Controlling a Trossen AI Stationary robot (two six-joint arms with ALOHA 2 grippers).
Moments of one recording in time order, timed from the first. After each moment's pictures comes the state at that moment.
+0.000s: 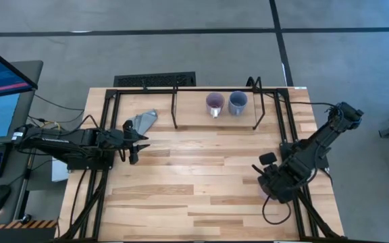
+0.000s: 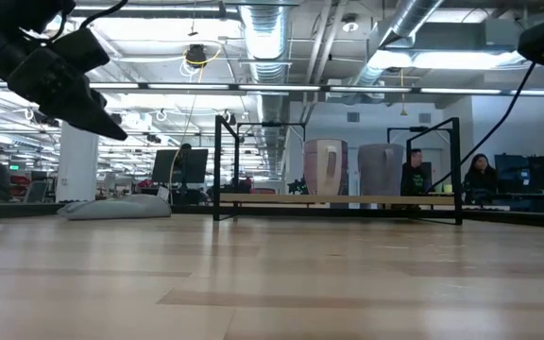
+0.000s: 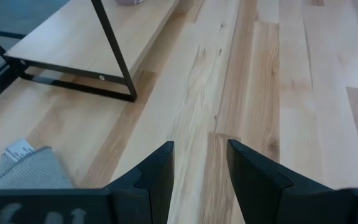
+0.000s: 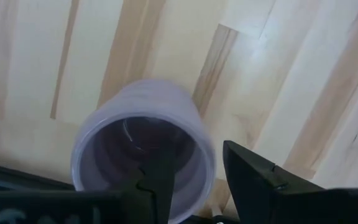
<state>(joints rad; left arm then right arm) -0.03 0.50 0.29 -0.36 -0.27 -0.14 0.76 1.30 0.98 -1.19 0.05 0.36</state>
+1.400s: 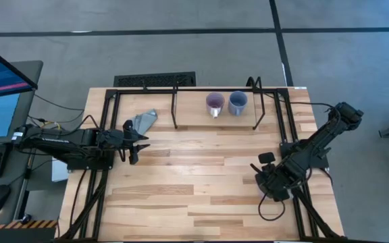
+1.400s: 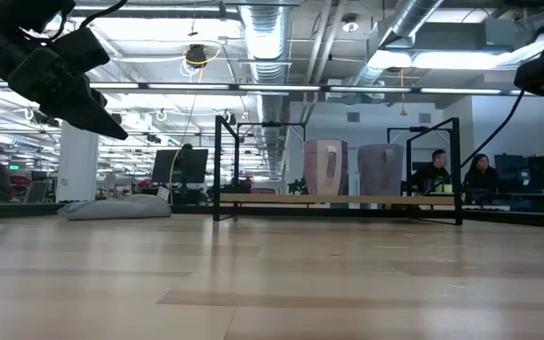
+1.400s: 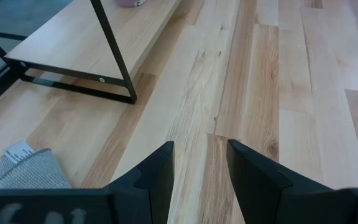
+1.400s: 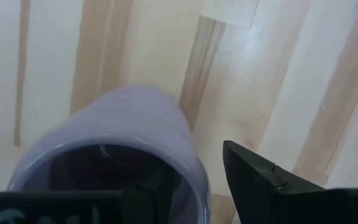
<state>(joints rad) -0.03 0.50 0.29 -0.35 -0.27 -0.14 0.73 1.30 0.84 -1.06 0.09 0.43</state>
